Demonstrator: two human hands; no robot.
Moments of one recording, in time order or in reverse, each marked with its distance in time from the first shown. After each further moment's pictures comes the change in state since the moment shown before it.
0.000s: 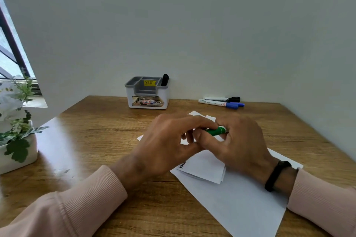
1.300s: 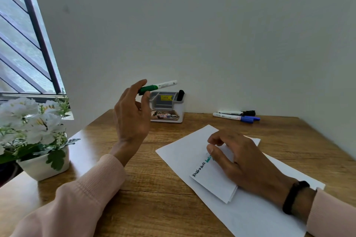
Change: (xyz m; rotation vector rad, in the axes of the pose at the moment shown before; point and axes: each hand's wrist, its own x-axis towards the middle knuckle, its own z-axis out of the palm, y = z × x) left_hand 0.001 -0.102 -0.050 0.271 0.727 -0.445; right_hand -0.003 0.003 0.011 0.165 -0.240 -0.097
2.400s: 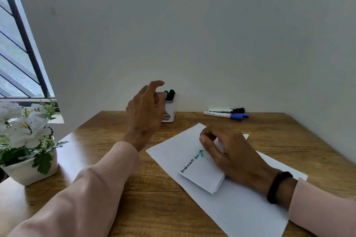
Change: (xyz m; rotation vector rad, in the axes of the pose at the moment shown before) left_hand 0.003 0.028 0.038 0.224 -0.201 0.094; right_hand 0.004 0.008 0.000 0.038 0.082 -0.014
